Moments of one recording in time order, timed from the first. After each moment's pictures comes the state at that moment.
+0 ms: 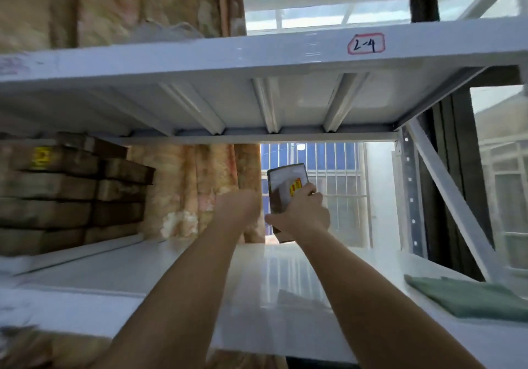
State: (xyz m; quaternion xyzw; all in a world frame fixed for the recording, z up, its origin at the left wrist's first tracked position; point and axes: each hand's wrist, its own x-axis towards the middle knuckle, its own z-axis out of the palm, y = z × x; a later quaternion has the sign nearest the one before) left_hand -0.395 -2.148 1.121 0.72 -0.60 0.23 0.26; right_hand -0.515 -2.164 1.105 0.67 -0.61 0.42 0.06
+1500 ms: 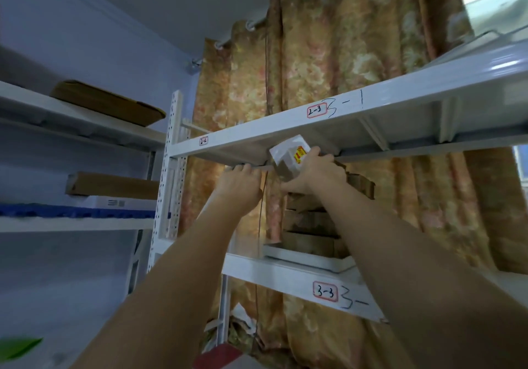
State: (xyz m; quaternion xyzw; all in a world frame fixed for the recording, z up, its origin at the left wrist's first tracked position) left_hand 0.017 -1.876 1.146 0.76 -0.40 0.51 0.08; right_hand -0.104 -1.955 1.181 0.83 -0.41 0.38 0.02
